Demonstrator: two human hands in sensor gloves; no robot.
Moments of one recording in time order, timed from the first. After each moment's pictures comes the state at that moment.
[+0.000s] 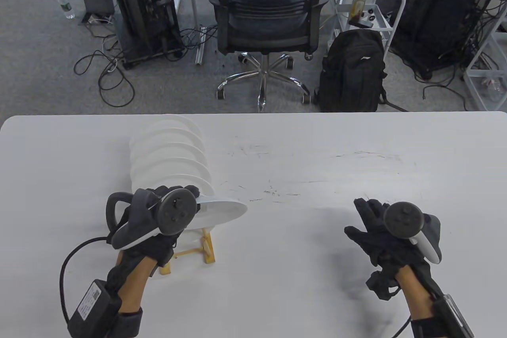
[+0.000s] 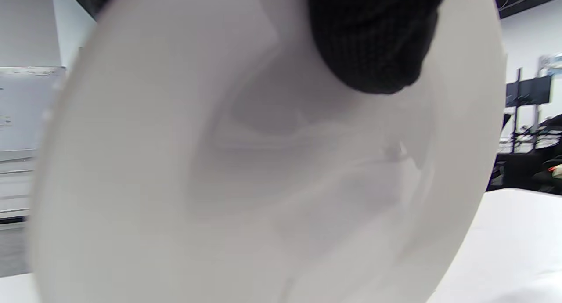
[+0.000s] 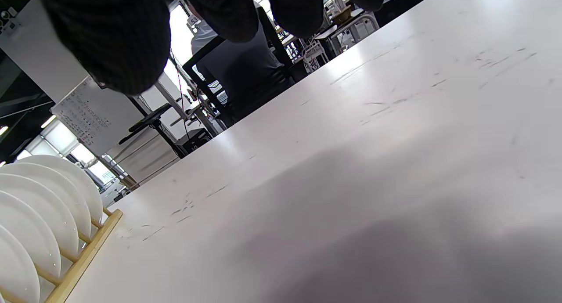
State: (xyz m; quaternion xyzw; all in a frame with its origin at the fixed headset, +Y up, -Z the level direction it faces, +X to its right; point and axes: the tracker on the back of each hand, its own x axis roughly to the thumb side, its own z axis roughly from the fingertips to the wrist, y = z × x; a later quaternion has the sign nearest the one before) left_hand -0.186 -0.551 -0.283 0.07 -0.12 -0.01 0.99; right_hand 0.271 -0.695 -0.314 0.01 0.09 0.95 0.30
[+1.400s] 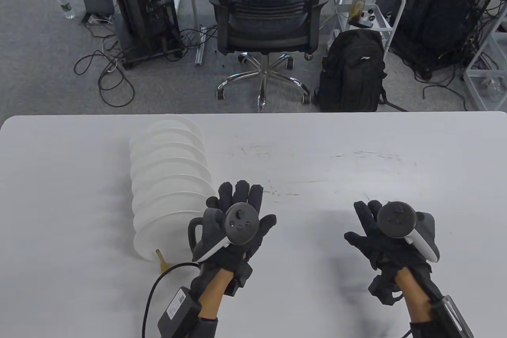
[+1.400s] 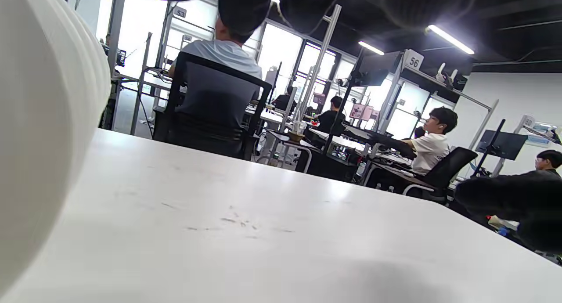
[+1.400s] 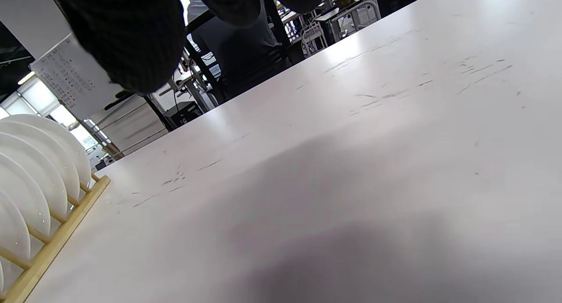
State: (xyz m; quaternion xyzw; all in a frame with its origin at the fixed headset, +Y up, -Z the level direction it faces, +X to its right) left_hand -0.067 -0.645 -0.292 0.00 -0.15 0.16 0.98; right_hand 0.260 -0.691 -0.311 0.01 0.13 0.96 0.24
